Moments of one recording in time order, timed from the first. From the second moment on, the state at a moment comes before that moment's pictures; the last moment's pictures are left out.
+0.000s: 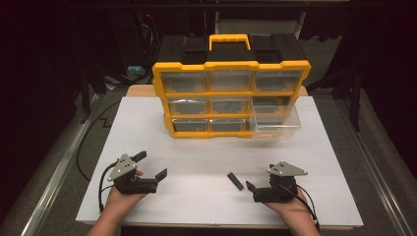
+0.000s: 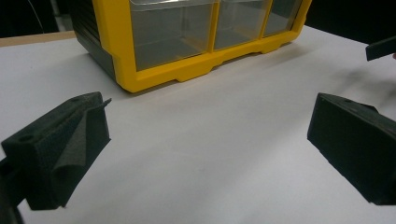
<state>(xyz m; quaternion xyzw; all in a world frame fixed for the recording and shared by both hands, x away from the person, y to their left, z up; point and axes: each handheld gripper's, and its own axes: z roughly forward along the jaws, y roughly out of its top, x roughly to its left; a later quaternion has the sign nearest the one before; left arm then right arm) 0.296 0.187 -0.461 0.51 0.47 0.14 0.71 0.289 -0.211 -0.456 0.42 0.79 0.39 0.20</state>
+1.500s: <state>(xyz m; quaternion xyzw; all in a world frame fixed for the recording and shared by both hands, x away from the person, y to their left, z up) 0.296 0.187 -0.461 0.51 0.47 0.13 0.71 0.302 -0.151 -0.462 0.39 0.82 0.39 0.17</state>
